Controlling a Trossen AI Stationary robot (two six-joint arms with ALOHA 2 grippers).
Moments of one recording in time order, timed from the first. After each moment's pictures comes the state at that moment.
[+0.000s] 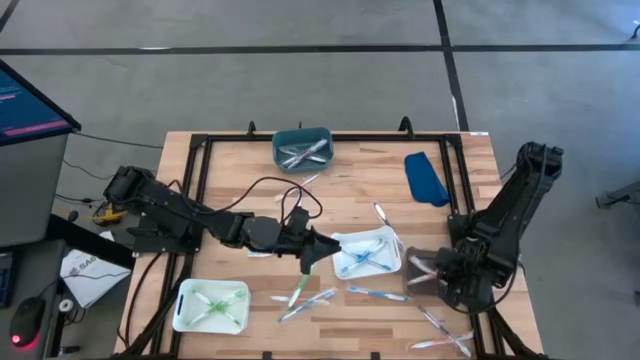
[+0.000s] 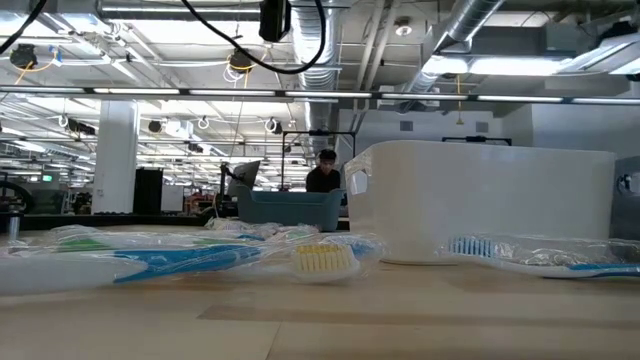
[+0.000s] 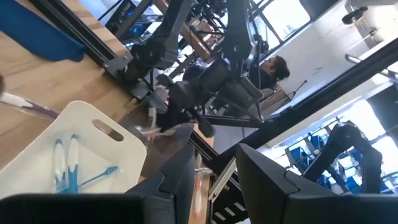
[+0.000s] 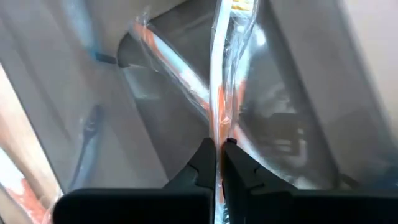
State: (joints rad) left arm -0.32 1.54 1.00 0.41 -0.31 -0.86; right arm 1.13 1.13 0.58 -0.87 0.26 1.60
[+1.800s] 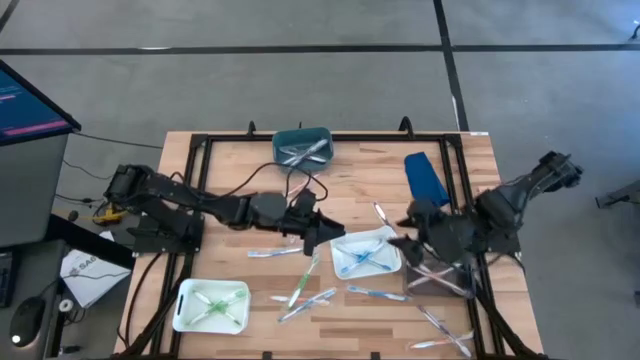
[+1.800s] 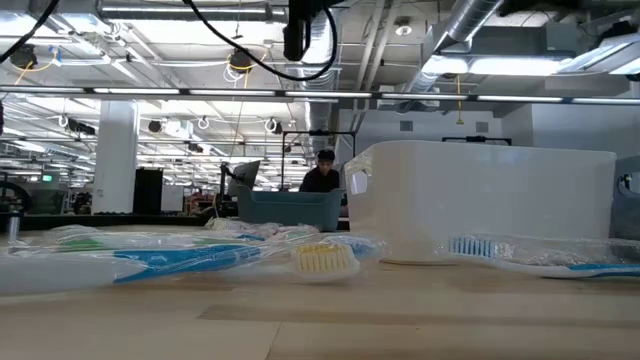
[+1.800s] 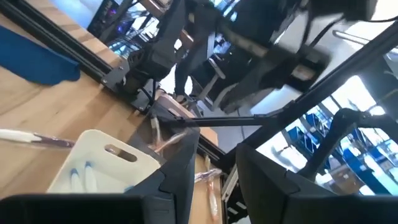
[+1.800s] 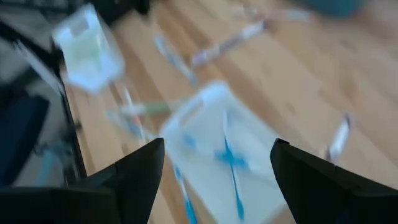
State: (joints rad) left arm -0.14 1.54 1.00 0.42 -0.05 -0.73; right arm 0.53 1.13 1.19 -0.93 0.53 1.00
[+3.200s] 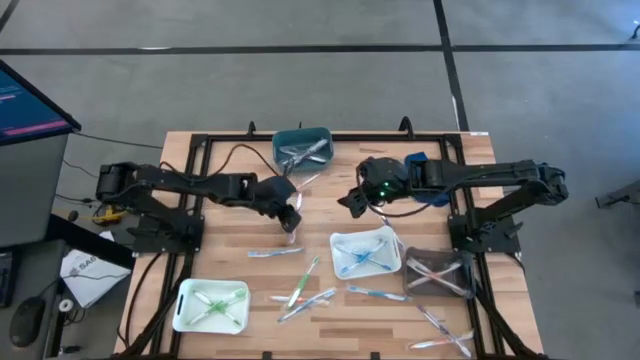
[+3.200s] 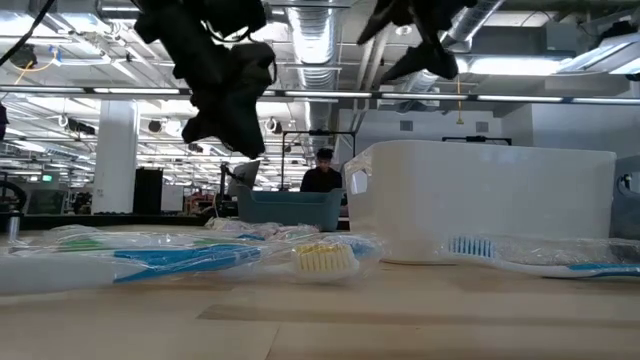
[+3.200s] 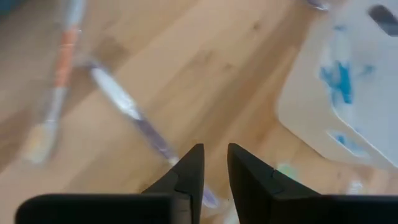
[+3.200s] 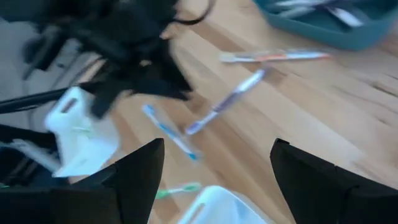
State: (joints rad) left arm 0.10 1.43 0.90 -0.40 -0.06 -0.66; right arm -0.03 1.38 1.19 -0.50 0.11 0.80
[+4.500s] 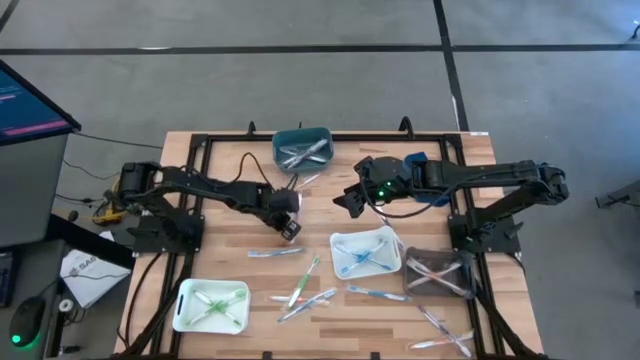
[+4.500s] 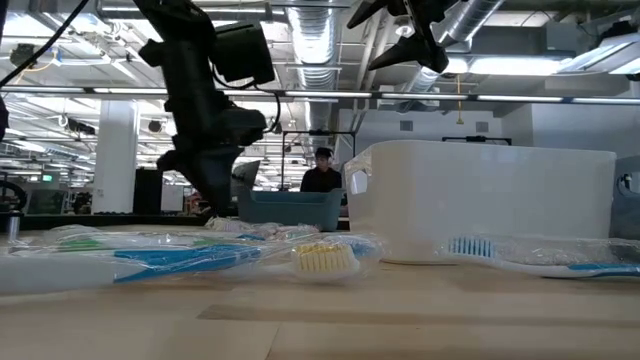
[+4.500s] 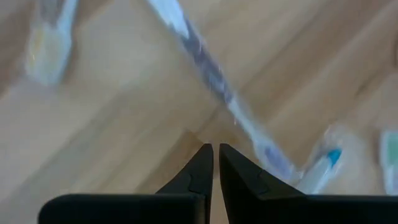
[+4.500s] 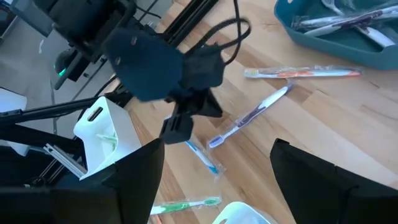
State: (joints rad) left arm 0.06 1.61 0.90 -0.53 -0.08 -0.75; right arm -0.01 1.38 1.19 -0.42 0.10 0.79
